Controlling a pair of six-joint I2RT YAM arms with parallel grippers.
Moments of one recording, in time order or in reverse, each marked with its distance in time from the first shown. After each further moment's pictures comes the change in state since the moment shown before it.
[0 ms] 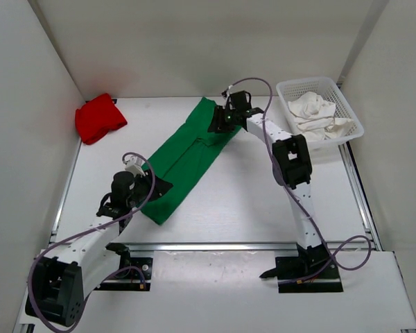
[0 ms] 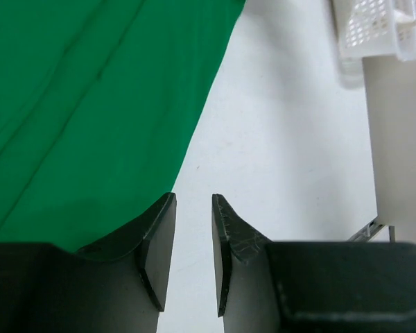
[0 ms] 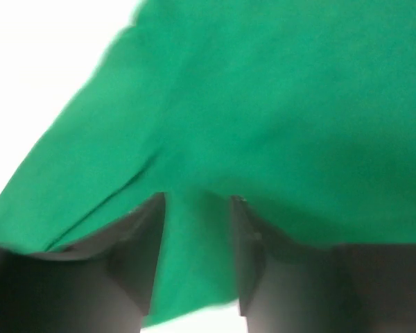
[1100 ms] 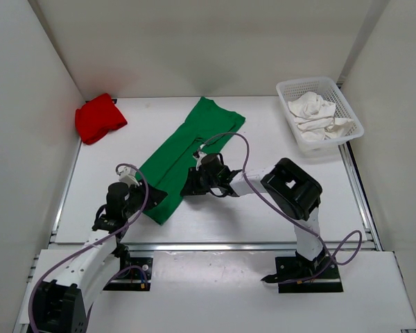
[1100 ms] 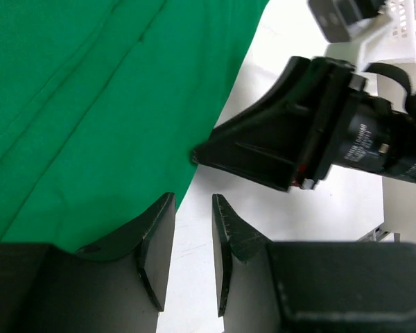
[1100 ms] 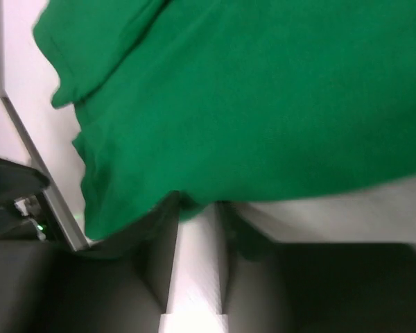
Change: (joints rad) left arm 0.054 -0.182 -0.117 -0.098 0.001 -0.013; right arm 0.445 -0.492 -1.038 0.649 0.064 0.298
